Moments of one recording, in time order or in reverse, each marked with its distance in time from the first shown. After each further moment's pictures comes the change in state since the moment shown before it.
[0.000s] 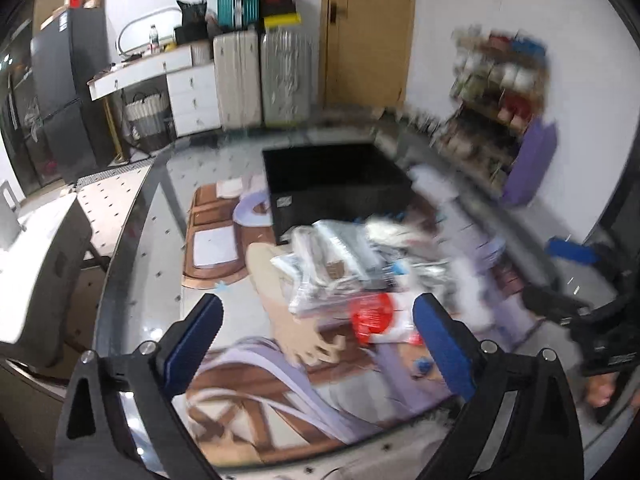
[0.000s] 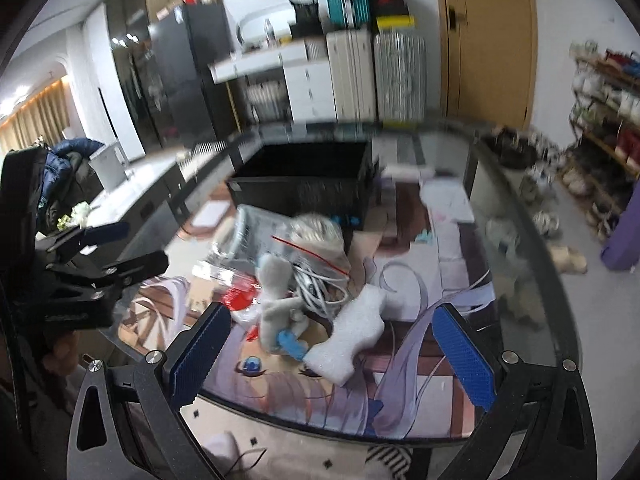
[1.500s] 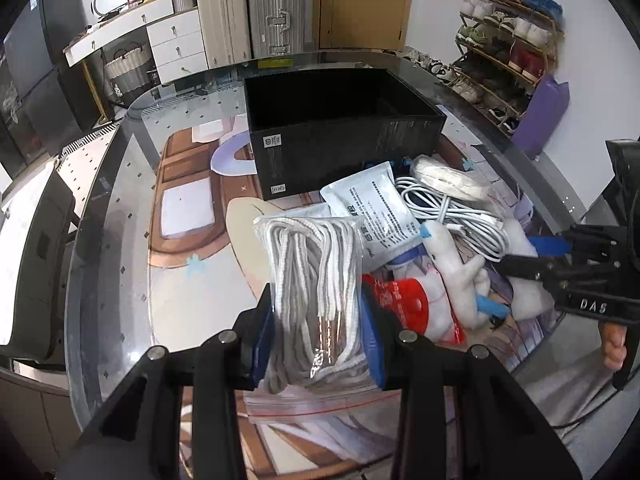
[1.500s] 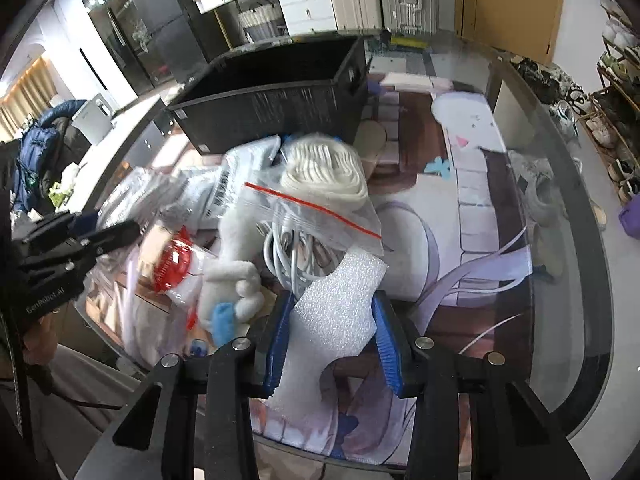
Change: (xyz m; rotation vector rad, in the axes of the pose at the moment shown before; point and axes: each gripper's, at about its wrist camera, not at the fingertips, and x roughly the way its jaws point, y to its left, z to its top) left arm 0.055 0.002 0.001 0.004 0.199 -0.037; right arm 0.077 -0.033 0.004 0.021 0.284 0.049
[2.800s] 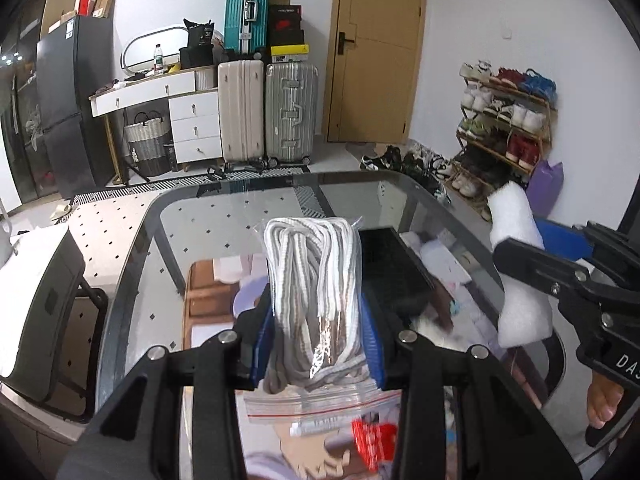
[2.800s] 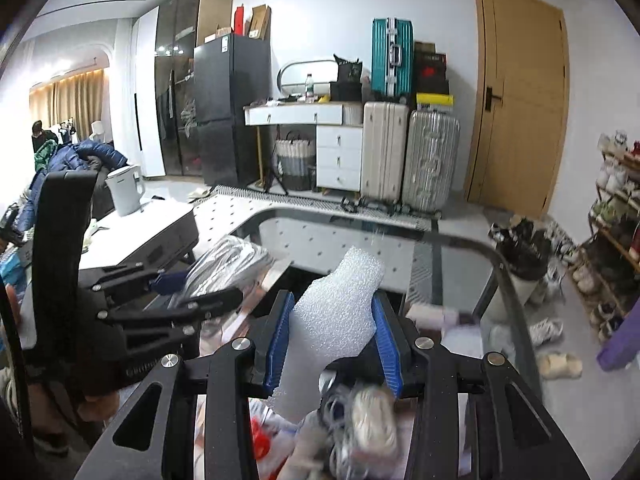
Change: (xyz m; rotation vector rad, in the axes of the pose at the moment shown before) left arm -0.049 0.021 0.078 -0.055 -0.350 0.007; right arm -0.113 0.091 0.099 -0.212 -0.537 -0.057
